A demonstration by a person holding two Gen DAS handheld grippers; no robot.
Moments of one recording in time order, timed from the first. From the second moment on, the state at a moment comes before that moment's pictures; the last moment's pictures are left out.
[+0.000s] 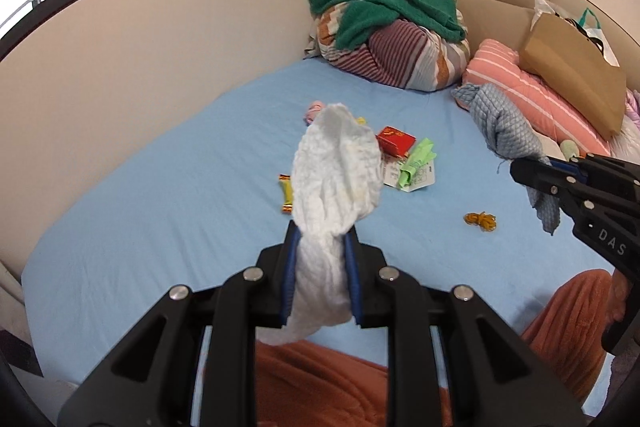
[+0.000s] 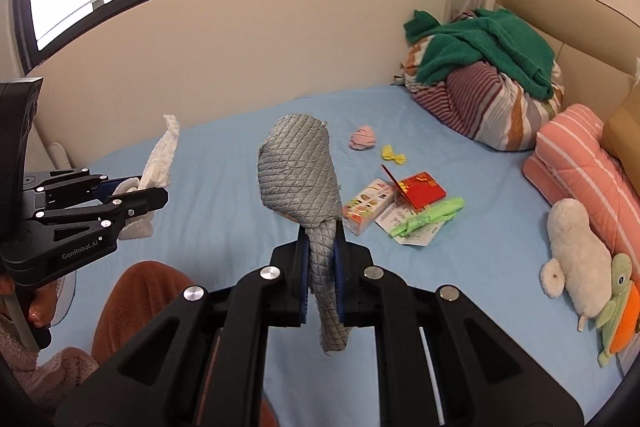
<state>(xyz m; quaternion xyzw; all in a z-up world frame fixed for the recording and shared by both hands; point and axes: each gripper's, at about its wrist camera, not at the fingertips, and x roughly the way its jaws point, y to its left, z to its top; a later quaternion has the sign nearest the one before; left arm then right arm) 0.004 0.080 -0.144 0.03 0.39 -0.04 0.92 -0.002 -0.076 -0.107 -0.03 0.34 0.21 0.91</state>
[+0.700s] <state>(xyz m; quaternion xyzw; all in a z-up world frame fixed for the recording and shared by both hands) -0.189 0.295 -0.064 -0.07 0.34 0.30 0.89 -0.074 0.190 -0.020 -0.12 0.27 0.53 0.80</state>
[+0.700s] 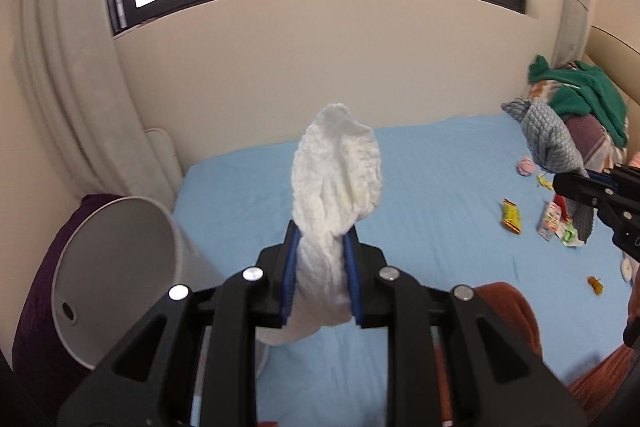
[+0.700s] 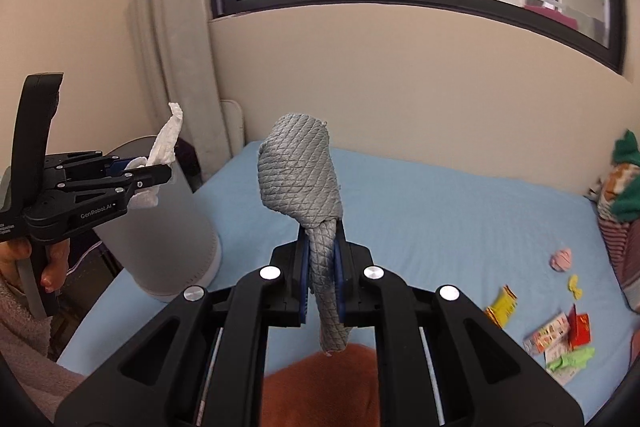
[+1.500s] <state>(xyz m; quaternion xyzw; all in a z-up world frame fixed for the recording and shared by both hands) -0.326 0.389 -0.038 -0.16 0.32 0.52 0.77 -0.192 0.463 0.051 -0.24 0.21 0.74 0.59</state>
